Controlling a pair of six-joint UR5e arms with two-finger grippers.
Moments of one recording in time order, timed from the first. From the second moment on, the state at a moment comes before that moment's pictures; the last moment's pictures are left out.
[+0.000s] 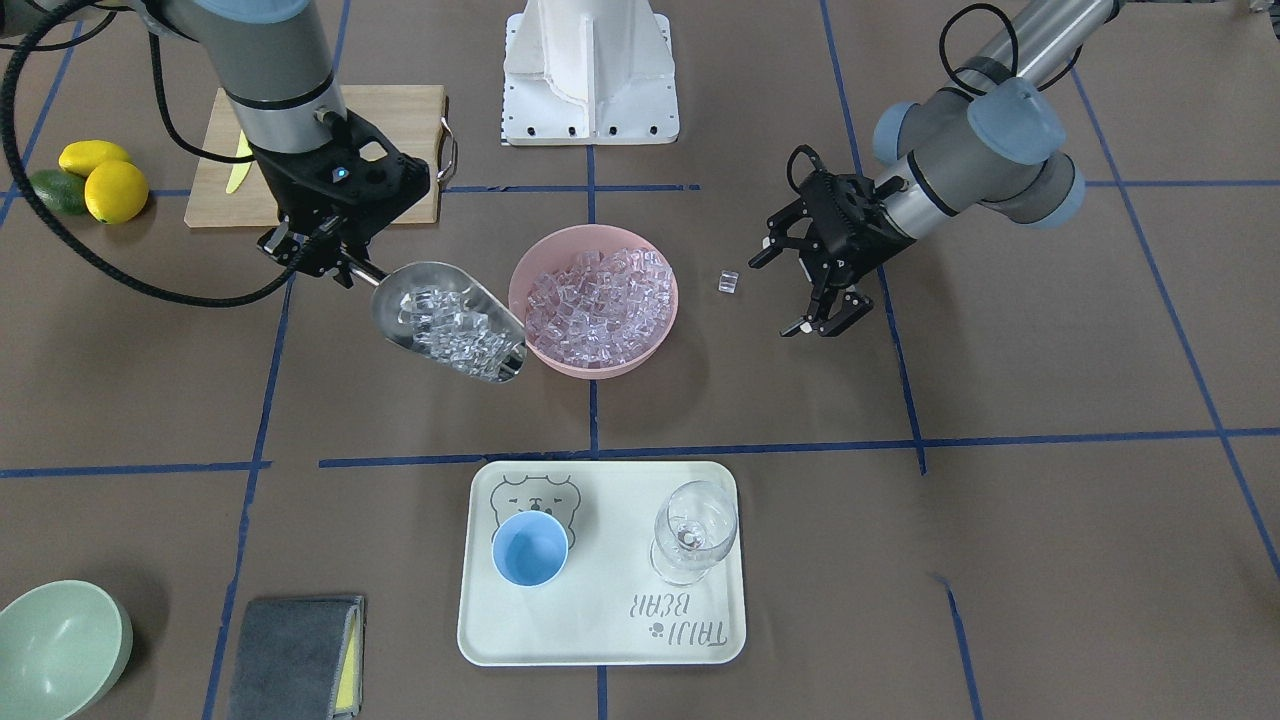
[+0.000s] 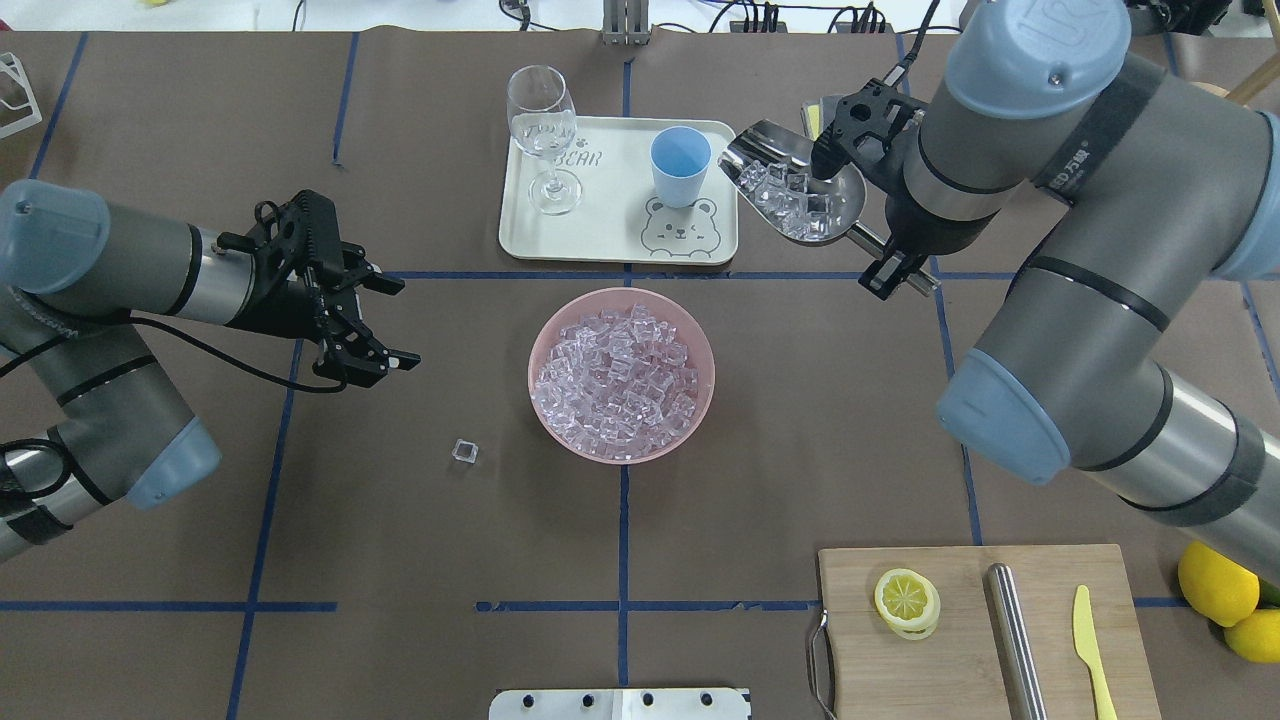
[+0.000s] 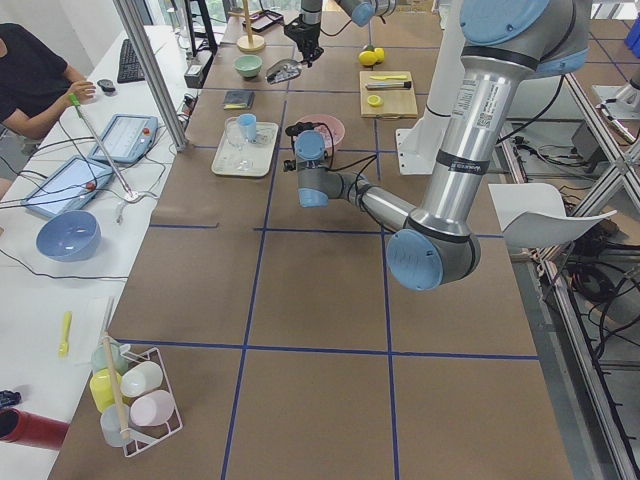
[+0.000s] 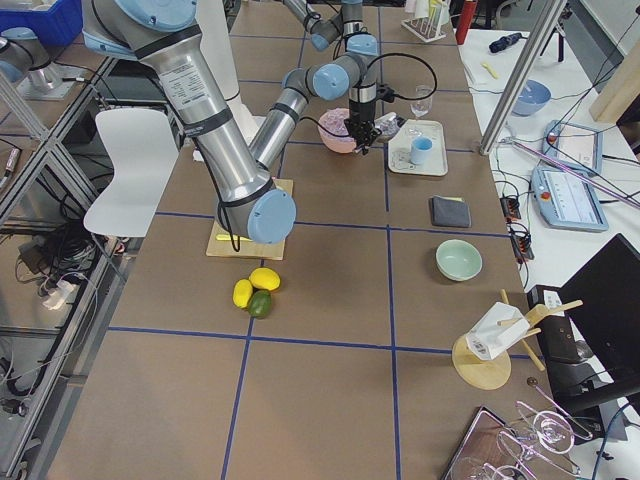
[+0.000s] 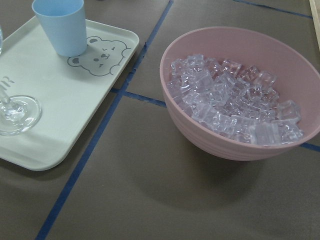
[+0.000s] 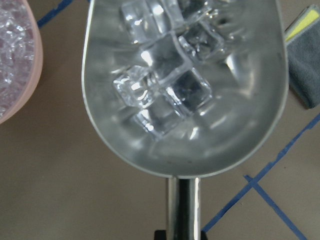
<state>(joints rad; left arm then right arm) -0.77 -1.88 -1.60 -2.64 -2.18 -0.16 0.79 -1.01 1.95 -1.97 1.94 0.11</state>
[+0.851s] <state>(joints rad) -0.97 -1.86 -1.55 -2.65 -2.34 -0.15 0.80 -0.74 1.58 -1.97 1.95 0.21</state>
